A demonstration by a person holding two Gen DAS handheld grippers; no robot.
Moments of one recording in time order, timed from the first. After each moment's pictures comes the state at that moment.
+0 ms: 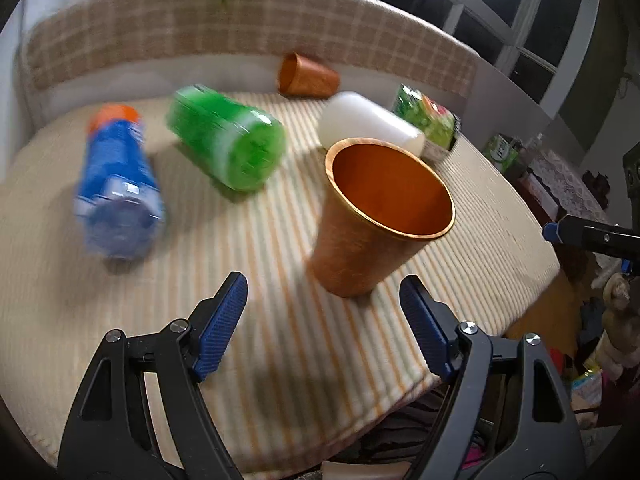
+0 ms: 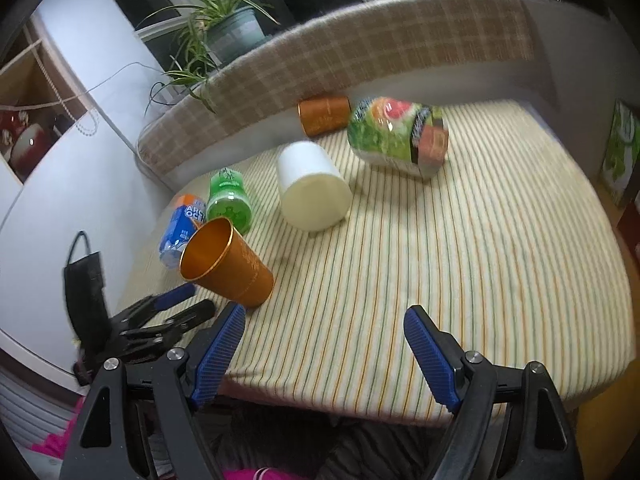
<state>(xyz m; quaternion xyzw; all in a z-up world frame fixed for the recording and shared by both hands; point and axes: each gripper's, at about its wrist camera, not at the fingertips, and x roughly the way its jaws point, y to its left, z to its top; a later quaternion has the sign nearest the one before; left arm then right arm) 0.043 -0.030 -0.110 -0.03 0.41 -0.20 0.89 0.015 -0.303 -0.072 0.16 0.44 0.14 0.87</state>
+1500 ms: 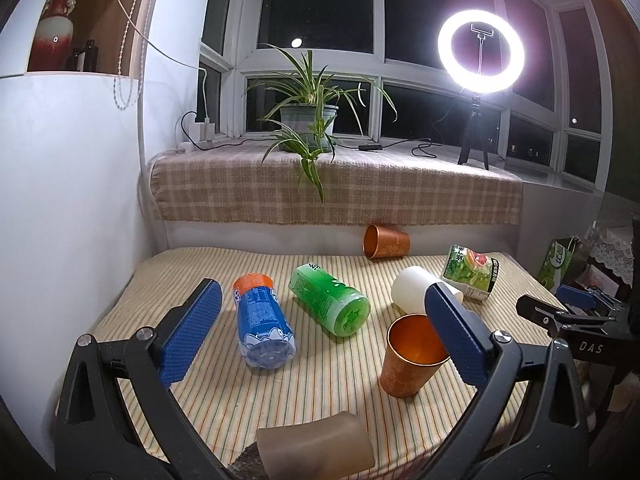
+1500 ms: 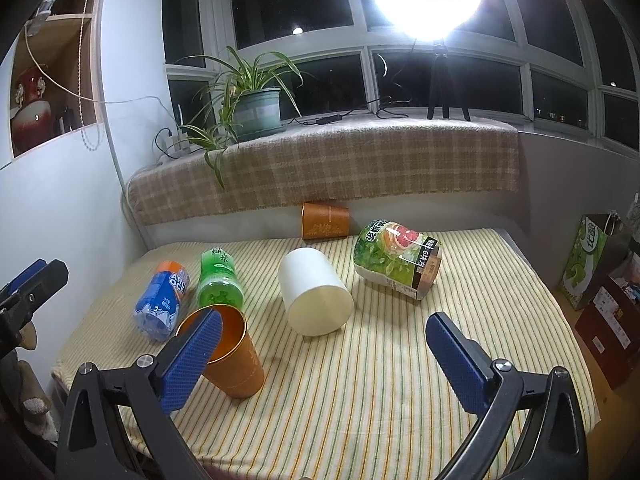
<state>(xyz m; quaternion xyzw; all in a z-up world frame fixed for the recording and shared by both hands) -0.026 0.004 -0.001 -0.02 0.18 -0.05 0.98 0.008 -0.251 -0.037 0.06 0.27 0.06 0.96</state>
